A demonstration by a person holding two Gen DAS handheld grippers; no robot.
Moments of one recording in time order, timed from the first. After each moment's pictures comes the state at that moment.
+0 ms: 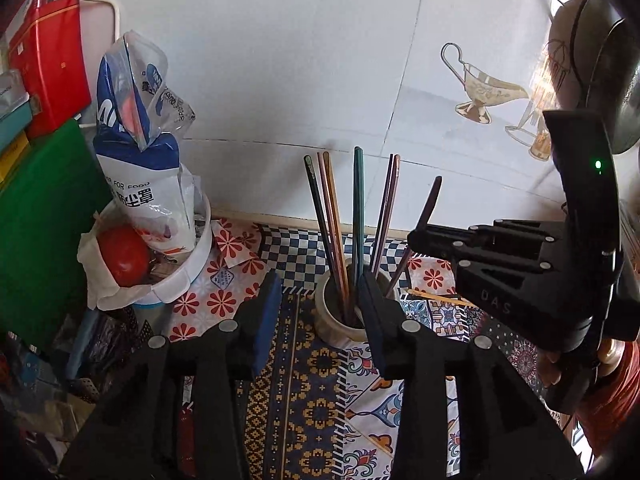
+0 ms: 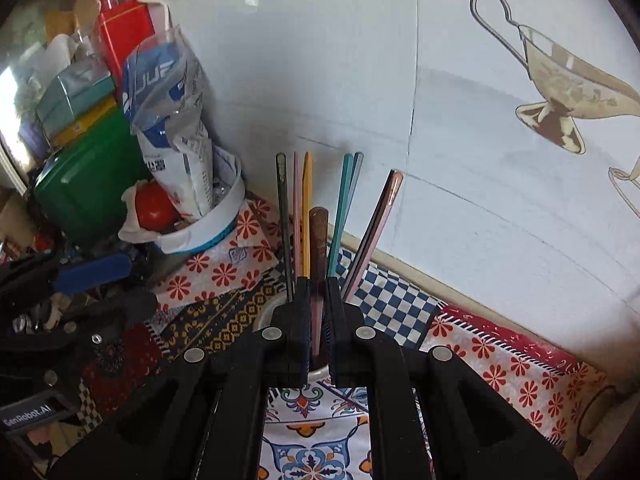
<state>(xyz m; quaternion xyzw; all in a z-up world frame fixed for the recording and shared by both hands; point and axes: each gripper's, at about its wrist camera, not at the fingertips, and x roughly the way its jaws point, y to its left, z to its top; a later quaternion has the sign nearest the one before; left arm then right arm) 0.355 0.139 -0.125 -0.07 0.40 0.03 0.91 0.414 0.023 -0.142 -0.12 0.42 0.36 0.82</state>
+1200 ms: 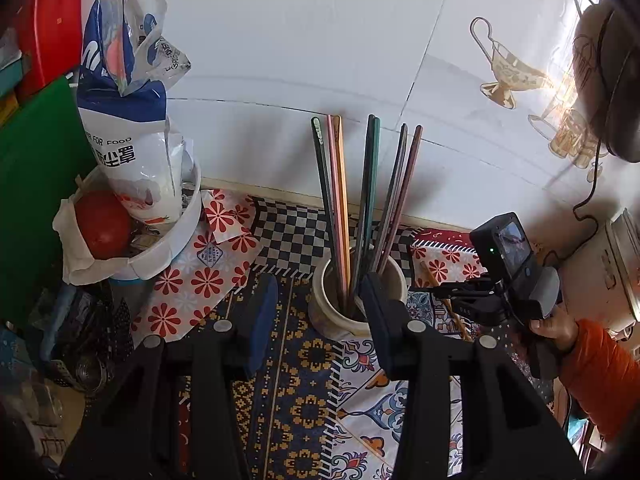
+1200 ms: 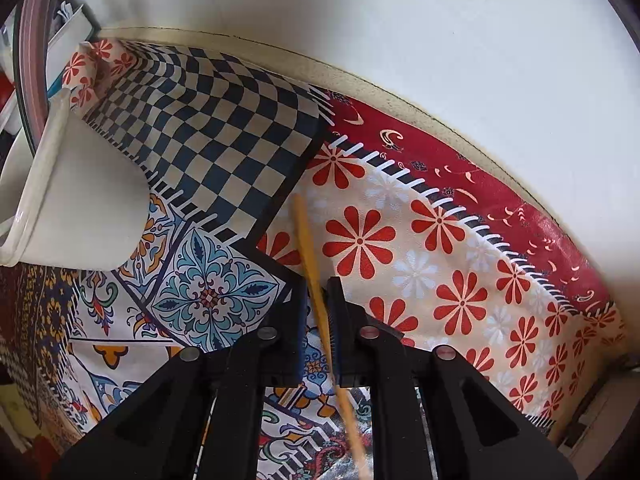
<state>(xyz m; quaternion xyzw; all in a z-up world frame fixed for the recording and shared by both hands) 0.372 0.144 -0.153 -0.11 0.43 0.04 0.90 0.501 -0.042 -0.317 -0.19 0.60 0.26 0.73</state>
